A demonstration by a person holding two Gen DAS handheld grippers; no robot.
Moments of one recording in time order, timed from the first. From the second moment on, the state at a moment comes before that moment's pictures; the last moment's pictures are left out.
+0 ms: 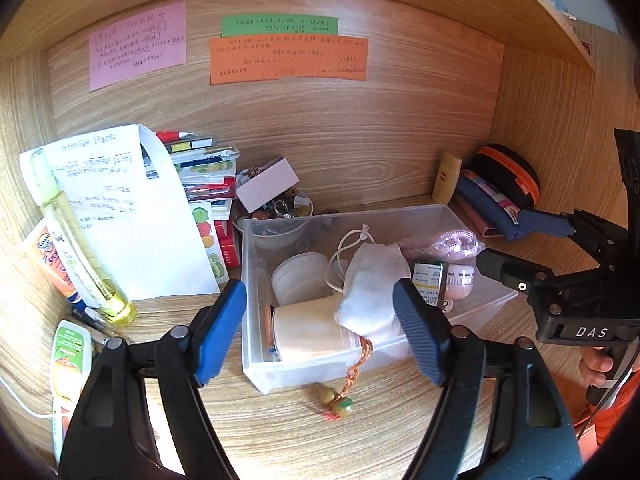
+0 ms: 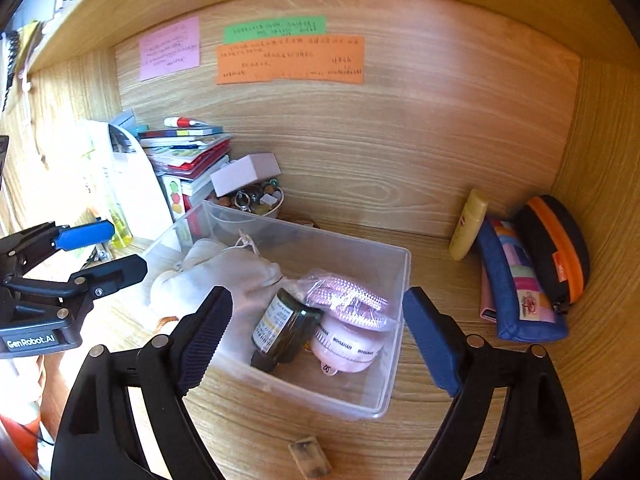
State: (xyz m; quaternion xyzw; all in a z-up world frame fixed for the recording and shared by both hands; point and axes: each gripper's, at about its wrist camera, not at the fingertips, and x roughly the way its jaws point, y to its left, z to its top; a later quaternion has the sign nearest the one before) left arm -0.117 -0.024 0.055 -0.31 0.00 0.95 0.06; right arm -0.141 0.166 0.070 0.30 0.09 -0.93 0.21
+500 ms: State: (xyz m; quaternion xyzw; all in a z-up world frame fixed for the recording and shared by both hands) left arm -0.092 -0.021 0.024 -0.36 0.04 0.93 0.04; right arm -0.112 0.186 0.051 0.33 0.09 -0.92 0.20
